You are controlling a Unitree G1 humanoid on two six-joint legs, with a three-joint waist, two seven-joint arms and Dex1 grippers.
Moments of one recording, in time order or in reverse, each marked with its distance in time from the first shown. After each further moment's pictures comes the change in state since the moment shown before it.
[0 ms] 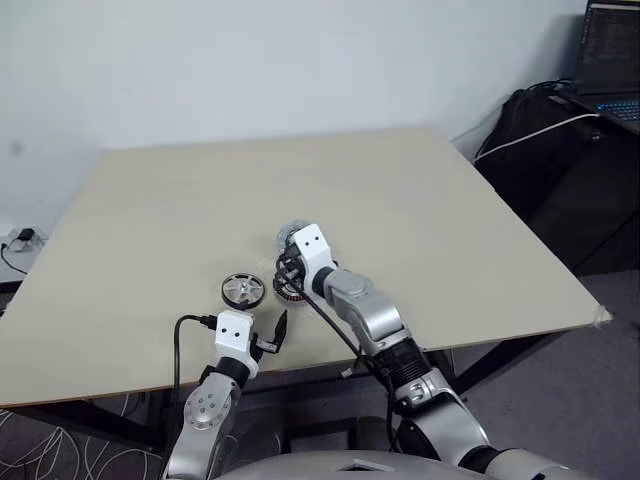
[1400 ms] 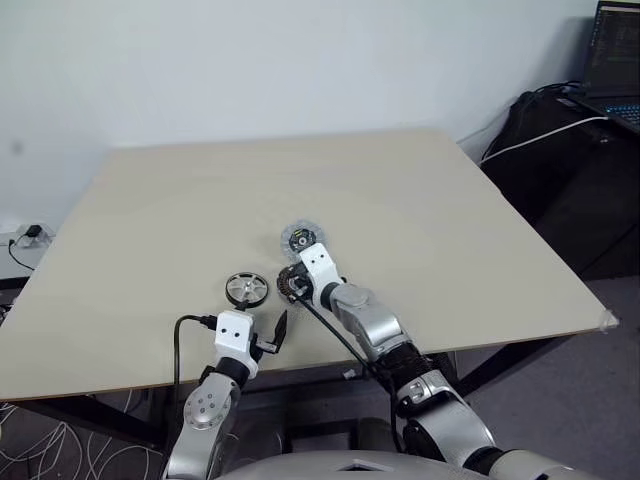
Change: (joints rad) left arm 0.000 0.002 0.001 0.001 0.000 0.000 -0.002; right arm 0.041 -0.068 -0.005 0.113 -0.033 -0.075 0.014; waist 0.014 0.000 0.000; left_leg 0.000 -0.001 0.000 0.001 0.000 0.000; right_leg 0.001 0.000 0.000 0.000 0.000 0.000
